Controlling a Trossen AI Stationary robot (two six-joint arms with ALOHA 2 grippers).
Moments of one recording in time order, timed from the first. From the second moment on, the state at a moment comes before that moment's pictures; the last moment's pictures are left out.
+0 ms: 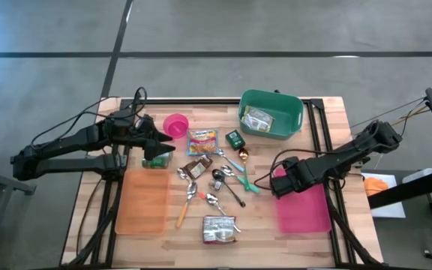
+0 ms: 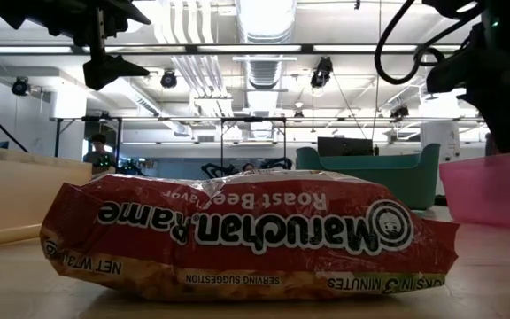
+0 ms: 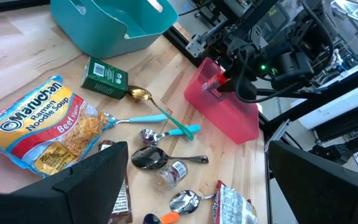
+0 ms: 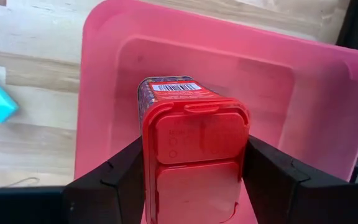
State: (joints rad) left arm 0.33 0.69 0.65 -0.37 0.28 -0.60; right arm 0.39 1.43 0.96 -1.25 0.08 1.81
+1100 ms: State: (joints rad) left arm 0.33 0.69 0.65 -0.37 0.28 -0.60; right arm 0.33 1.43 0.98 -1.24 0.14 1.71
